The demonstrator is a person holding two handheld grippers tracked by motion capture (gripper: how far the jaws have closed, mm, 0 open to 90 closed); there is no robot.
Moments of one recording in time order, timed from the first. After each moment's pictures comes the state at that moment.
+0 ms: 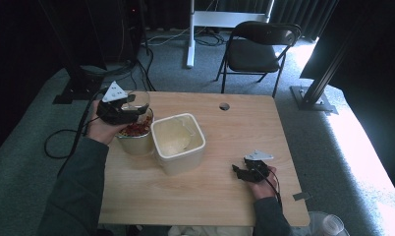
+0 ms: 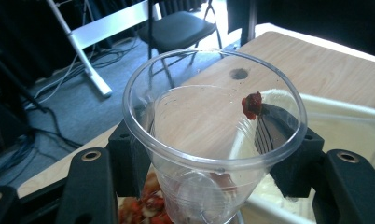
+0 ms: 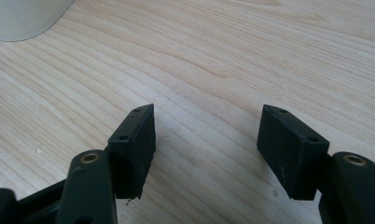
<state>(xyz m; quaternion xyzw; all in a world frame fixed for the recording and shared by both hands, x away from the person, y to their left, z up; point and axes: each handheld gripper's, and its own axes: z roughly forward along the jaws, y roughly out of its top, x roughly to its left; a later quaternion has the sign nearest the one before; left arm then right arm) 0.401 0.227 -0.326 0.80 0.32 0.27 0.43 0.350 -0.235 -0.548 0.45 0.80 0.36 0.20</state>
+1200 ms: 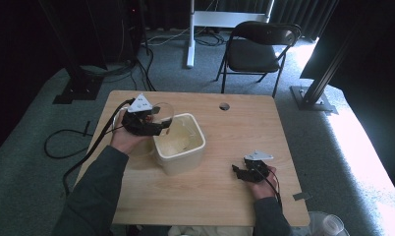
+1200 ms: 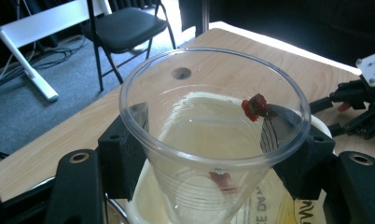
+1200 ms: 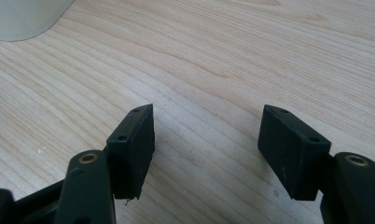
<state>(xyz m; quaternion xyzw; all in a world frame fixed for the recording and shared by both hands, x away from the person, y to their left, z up) 0.393 0.170 -0.352 0.82 0.28 0.21 0.45 0.350 -0.234 -0.548 0.45 0.80 0.36 0.20</state>
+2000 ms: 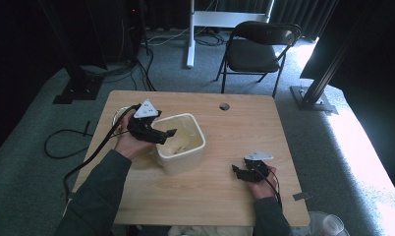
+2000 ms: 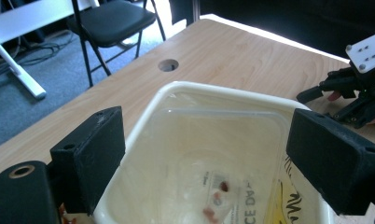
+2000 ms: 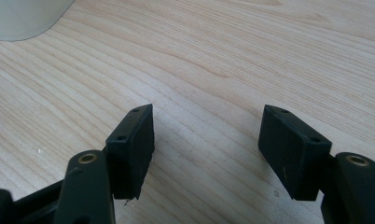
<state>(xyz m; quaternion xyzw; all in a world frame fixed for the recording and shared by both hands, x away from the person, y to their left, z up) 0.387 0.162 -0.363 0.83 0.27 0.20 0.45 0.350 -0.234 -0.548 0.45 0.80 0.36 0.20</state>
